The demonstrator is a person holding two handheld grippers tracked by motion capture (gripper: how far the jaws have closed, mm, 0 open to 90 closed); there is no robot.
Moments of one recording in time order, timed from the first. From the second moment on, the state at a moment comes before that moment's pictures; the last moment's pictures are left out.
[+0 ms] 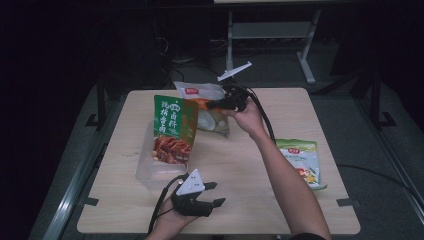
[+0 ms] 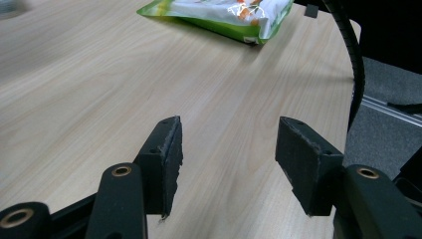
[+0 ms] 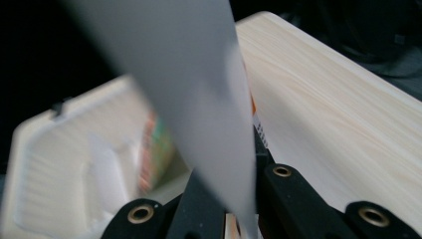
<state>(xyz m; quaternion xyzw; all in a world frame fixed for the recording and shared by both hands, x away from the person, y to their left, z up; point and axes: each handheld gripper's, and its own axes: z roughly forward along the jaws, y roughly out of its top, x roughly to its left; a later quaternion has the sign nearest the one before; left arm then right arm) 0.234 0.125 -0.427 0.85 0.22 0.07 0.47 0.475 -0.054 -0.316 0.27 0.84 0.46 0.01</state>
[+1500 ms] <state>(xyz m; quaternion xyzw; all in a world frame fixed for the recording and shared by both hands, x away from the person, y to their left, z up) 0.234 0.125 -0.426 0.85 0.22 0.06 0.47 0.492 0.068 -0.354 0.16 0.84 0.51 -0.03</state>
